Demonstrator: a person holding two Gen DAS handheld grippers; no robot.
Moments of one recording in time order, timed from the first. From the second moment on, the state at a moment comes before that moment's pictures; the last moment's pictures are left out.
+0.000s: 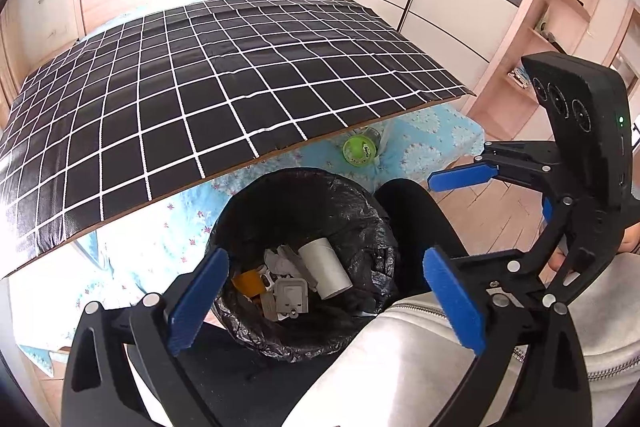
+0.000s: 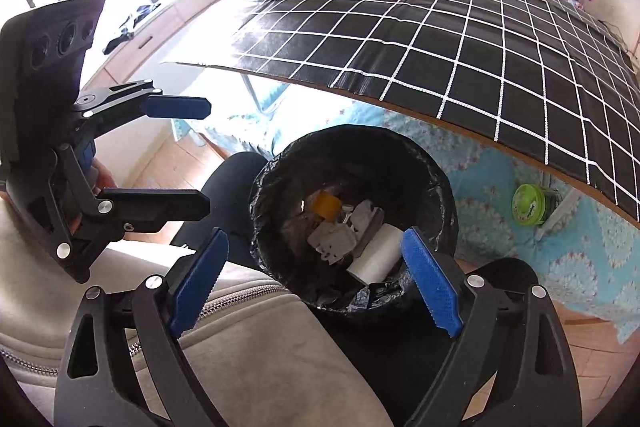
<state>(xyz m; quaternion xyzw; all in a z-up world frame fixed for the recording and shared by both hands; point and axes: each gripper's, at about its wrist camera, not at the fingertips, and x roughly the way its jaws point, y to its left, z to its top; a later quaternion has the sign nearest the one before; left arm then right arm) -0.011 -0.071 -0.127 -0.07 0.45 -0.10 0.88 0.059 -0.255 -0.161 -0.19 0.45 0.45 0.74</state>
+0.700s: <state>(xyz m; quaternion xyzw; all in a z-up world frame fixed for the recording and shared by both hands) -0.011 -0.070 -0.126 -0.07 0.45 -0.10 0.88 0.059 -0.256 -0.157 -0.19 0.45 0.45 0.75</state>
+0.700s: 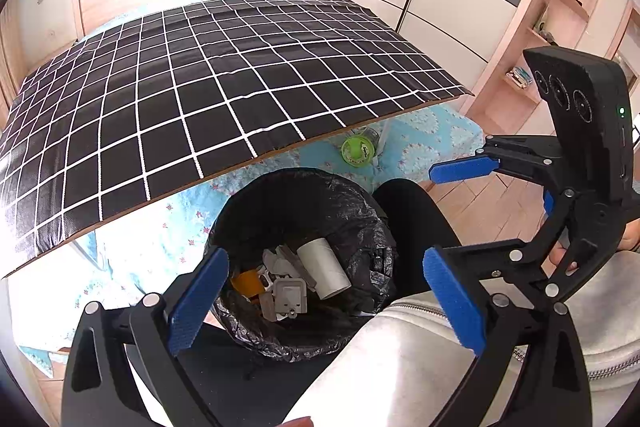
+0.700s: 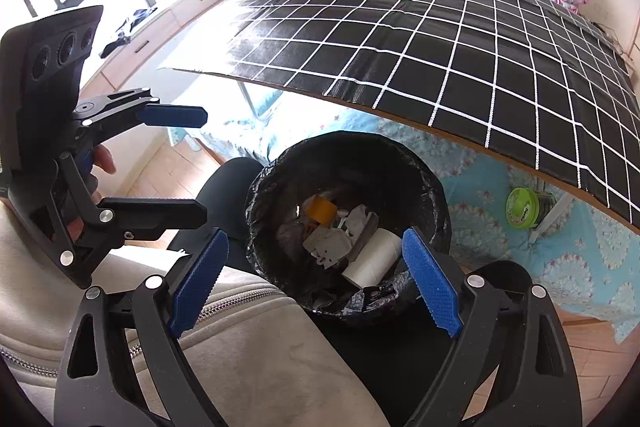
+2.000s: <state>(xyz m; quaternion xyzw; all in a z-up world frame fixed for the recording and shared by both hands) -0.011 -0.070 -0.126 -0.06 0.45 -0.10 0.88 0.058 -0.254 -0.156 -0.19 0.45 0.46 0.75</state>
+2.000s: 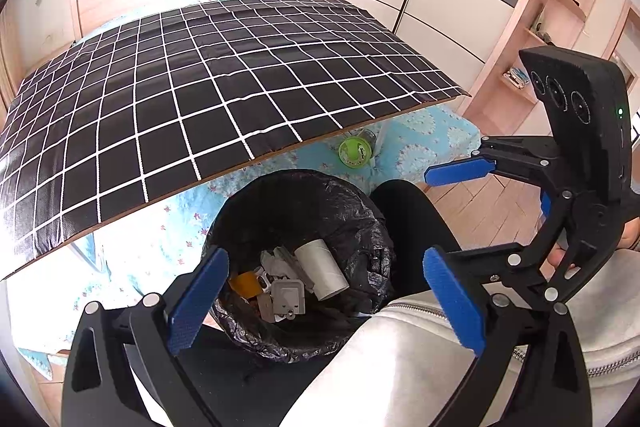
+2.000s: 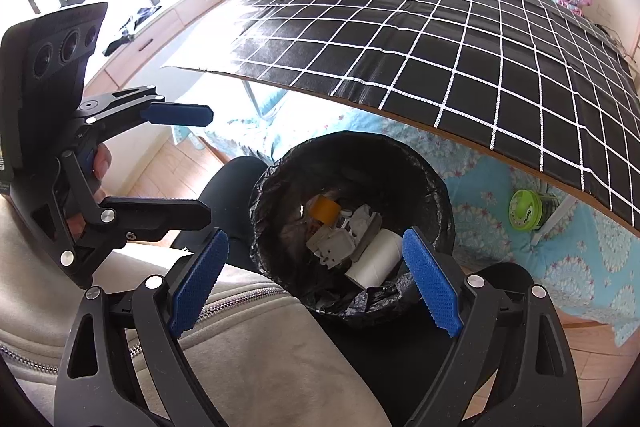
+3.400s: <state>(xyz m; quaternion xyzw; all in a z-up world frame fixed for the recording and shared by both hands) -0.012 -0.073 -0.127 -0.06 0.45 -0.10 0.88 0.057 -0.255 -0.155 -0.19 0.44 0.45 0.75</state>
